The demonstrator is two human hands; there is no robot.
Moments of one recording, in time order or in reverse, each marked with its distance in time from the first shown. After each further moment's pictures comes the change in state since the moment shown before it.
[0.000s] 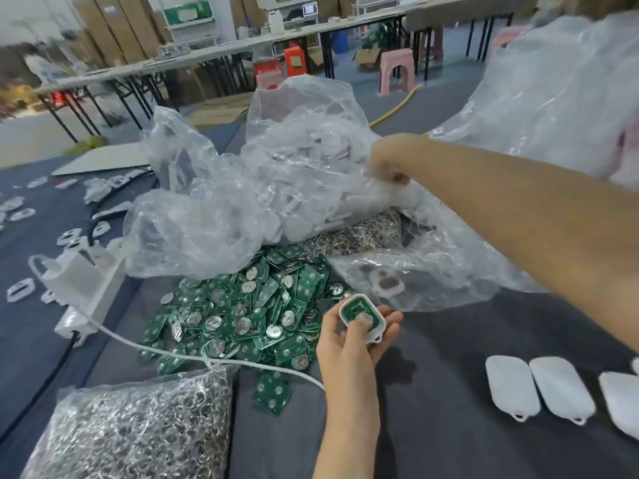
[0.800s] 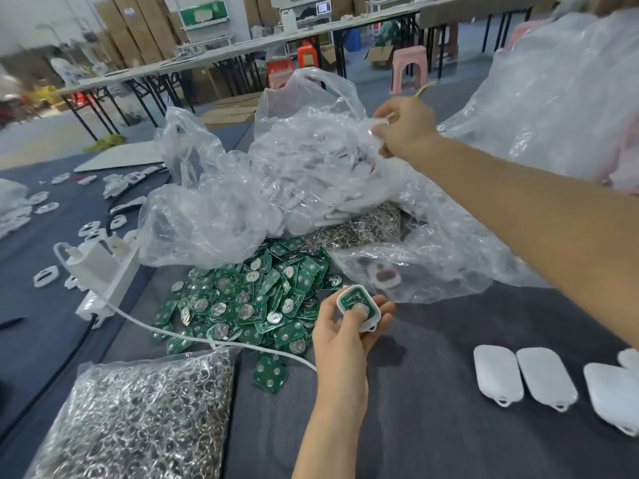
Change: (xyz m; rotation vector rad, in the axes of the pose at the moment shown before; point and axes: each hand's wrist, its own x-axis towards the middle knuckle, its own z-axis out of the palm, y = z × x) left_hand -0.004 0.003 -0.002 0.066 -0.073 0.012; right_hand -0.001 0.033 0.006 1.020 0.563 -0.180
